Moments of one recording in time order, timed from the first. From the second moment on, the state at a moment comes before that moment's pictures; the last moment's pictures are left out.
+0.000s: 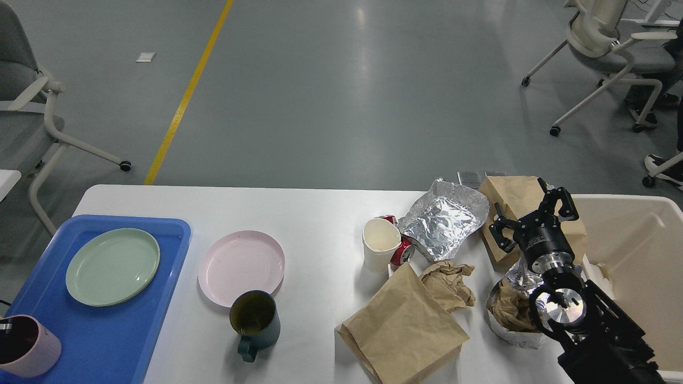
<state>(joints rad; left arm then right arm) -0.91 0.70 1.09 -0.27 0.61 -0.73 -0.53 0.38 -0.13 1.31 0.63 -0.40 0.35 0.29</state>
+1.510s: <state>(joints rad) -2.37 0.25 1.71 -1.45 -0.04 -0.66 -0.06 0.38 -0.13 1.31 0.63 -0.40 0.35 0.29</state>
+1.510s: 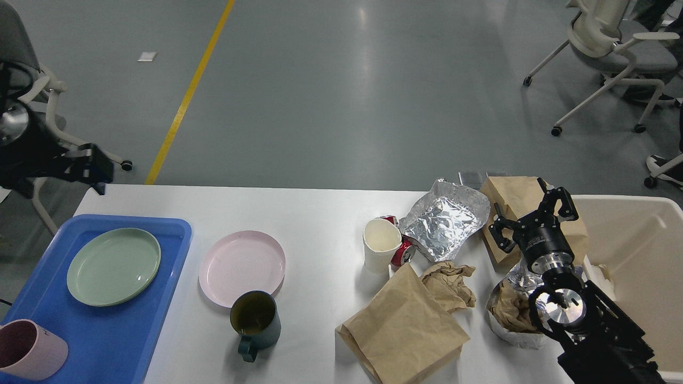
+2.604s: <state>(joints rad) -2.32 0.19 1.50 -1.69 -0.25 -0.56 -0.06 0.38 -0.13 1.31 0.63 -0.40 0.35 0.29</state>
